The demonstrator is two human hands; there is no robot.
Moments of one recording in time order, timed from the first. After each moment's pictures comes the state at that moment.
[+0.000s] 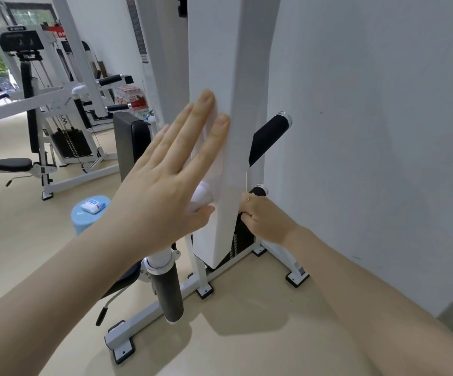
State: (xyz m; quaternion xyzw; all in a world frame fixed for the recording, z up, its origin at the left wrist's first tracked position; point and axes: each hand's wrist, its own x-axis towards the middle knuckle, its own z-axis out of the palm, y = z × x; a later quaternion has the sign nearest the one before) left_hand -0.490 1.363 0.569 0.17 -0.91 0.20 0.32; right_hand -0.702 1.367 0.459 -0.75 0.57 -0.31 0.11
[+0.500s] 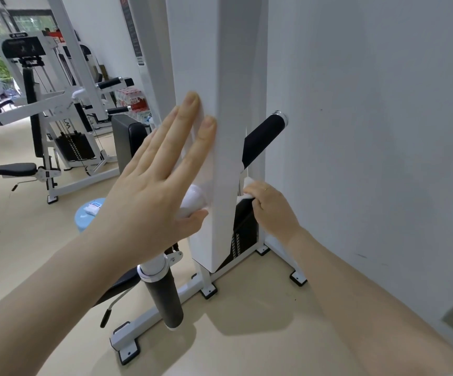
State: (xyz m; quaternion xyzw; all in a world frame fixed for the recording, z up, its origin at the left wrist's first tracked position) left_hand -0.493 1.366 0.569 0.16 -0.91 0.21 0.31; right_hand -0.725 1.346 0.434 -0.63 0.67 -0.40 0.02
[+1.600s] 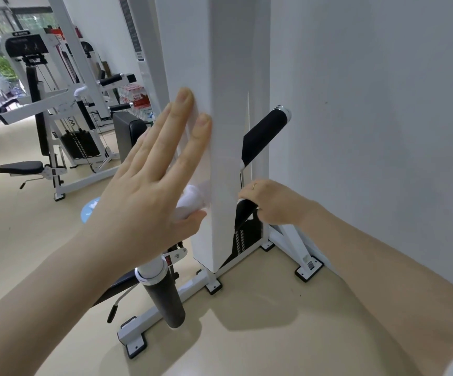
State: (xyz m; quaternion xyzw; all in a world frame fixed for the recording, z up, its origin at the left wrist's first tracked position) left_hand -0.492 1.365 0.570 0.16 -0.91 0.22 0.31; right_hand -0.738 1.348 0.470 -0.79 0.59 -0.14 0.02
